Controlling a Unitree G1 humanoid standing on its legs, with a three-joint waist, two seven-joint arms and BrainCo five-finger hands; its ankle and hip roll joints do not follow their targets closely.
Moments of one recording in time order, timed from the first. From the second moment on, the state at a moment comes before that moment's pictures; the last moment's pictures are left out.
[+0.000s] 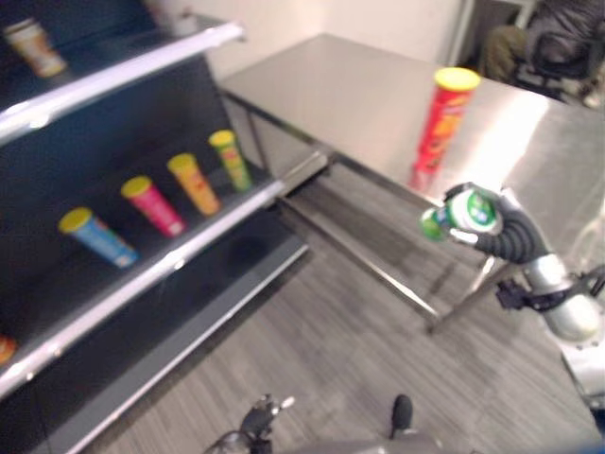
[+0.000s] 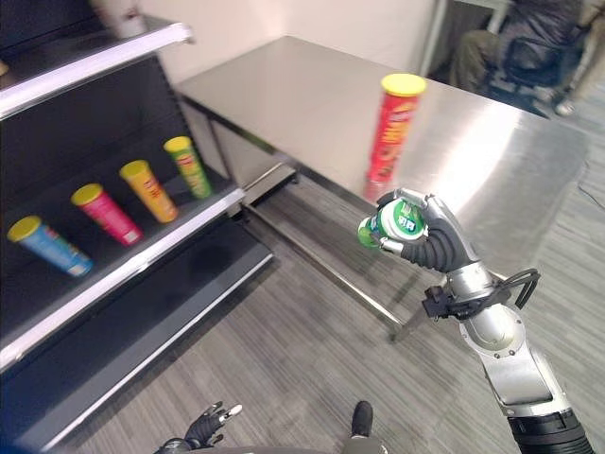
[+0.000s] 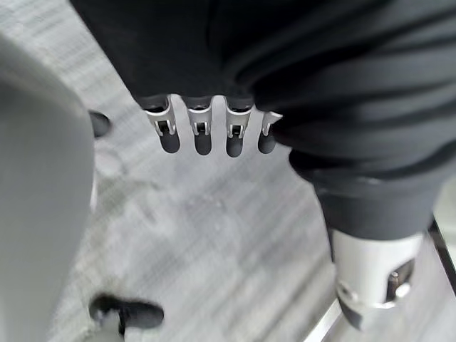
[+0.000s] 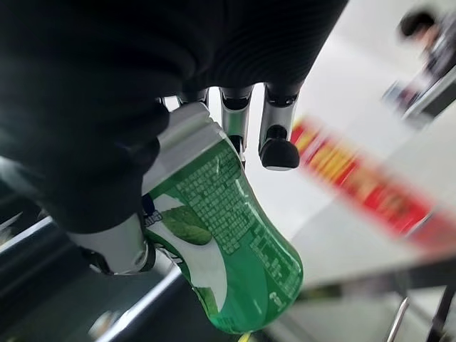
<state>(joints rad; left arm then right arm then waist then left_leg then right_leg) 0.04 0.12 -0.08 1.23 -0.26 -0.19 -0.08 0.02 -0.74 -0.02 -0.31 -0.09 -0.27 -0.05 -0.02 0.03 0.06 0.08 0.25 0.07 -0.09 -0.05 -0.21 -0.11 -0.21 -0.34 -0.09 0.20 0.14</state>
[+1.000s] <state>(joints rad) 0.14 0.24 -0.04 1.39 -0.16 -0.14 -0.06 0.02 -0.64 0.15 -0.21 -0.09 -0.24 0.02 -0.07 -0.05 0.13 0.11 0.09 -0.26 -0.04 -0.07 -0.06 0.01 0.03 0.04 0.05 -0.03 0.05</state>
